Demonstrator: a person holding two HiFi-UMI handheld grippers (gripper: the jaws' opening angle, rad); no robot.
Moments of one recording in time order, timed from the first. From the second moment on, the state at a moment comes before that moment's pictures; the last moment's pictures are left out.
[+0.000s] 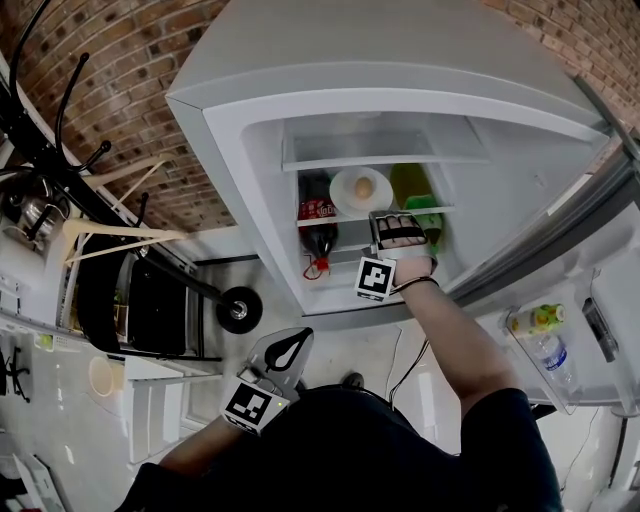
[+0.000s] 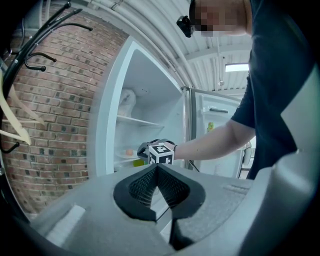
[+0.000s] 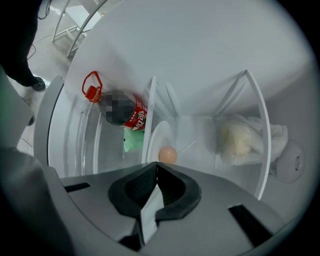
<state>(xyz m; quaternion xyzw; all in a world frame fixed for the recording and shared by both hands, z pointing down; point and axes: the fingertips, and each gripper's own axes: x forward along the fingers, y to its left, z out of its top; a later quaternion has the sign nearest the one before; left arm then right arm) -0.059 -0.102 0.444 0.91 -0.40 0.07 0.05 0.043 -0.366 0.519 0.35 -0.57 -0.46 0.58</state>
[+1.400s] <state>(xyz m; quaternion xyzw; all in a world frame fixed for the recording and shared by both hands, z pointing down) -0.037 -0.086 0.427 0.95 -0.32 0.03 0.04 -0.001 -0.142 0.437 0.47 -0.84 -0.12 0.24</state>
